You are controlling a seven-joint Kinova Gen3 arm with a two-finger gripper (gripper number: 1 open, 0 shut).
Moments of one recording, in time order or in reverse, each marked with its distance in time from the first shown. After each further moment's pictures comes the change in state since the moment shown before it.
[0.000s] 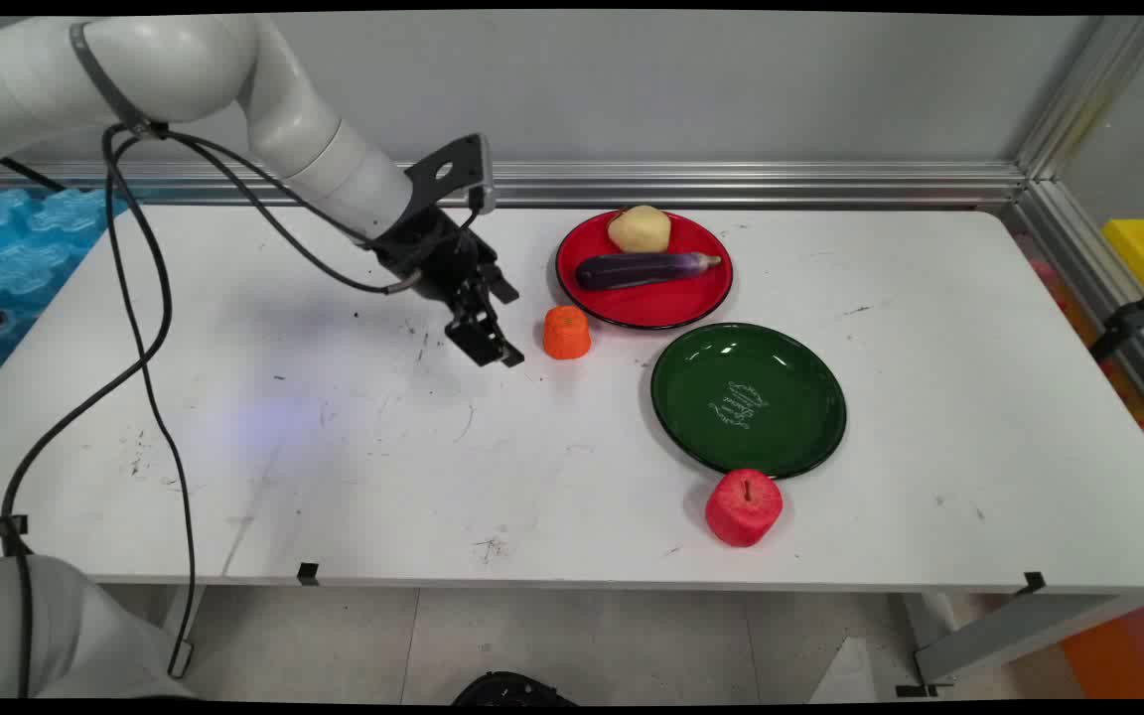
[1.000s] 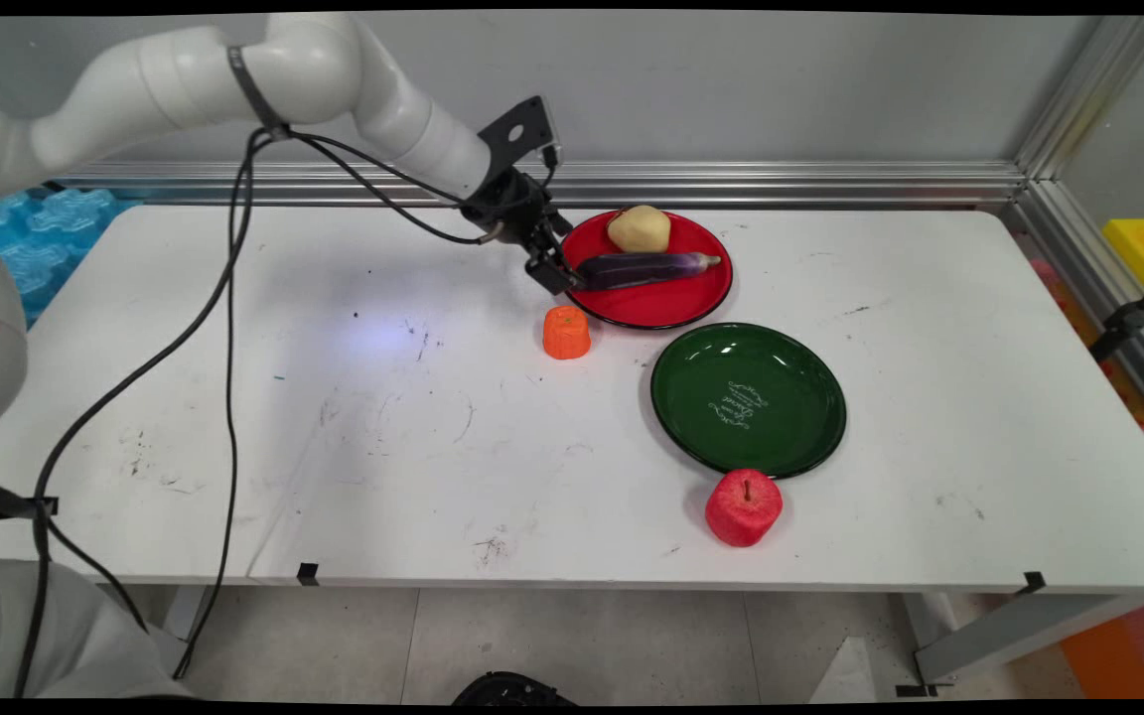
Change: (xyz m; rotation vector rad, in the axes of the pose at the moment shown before) arm 0.034 -0.089 0.067 0.161 0.098 0.004
